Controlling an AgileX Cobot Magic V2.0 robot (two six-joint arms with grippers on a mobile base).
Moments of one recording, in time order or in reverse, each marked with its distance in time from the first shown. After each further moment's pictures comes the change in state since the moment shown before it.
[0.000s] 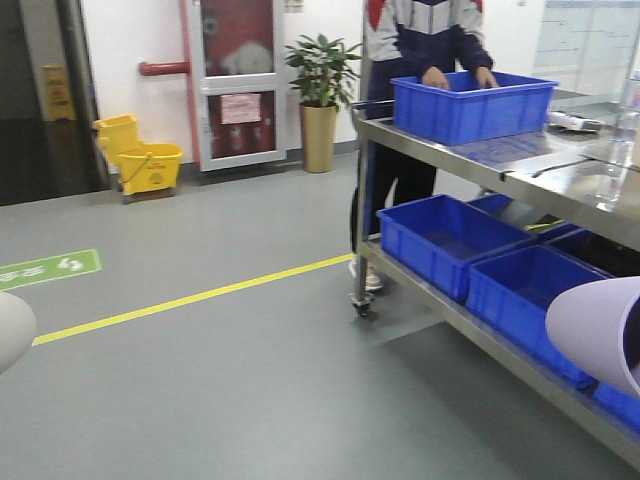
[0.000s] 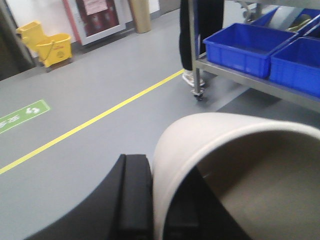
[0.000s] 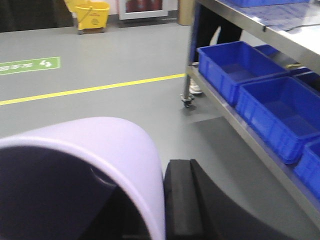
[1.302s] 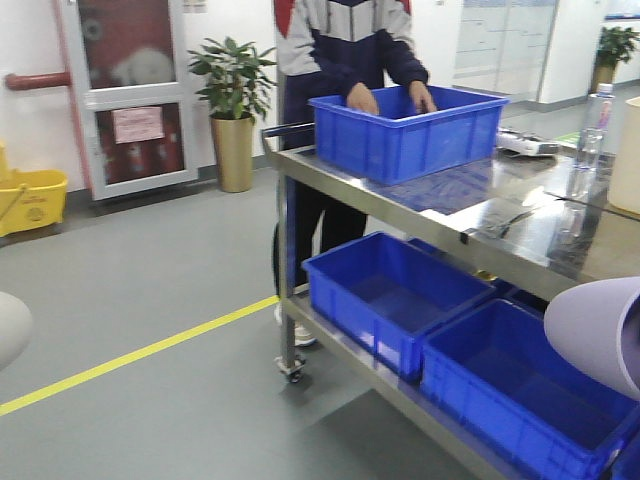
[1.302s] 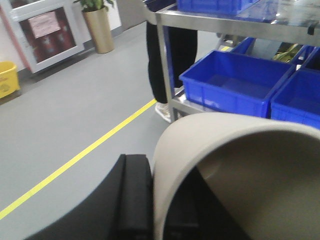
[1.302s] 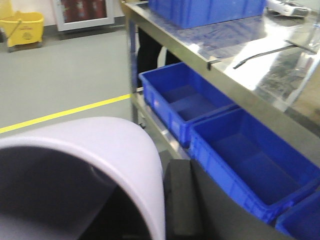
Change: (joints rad) left arm 0.000 0.000 0.000 0.000 0.001 0.000; right arm 0.000 0.000 0.000 0.001 0.000 0.000
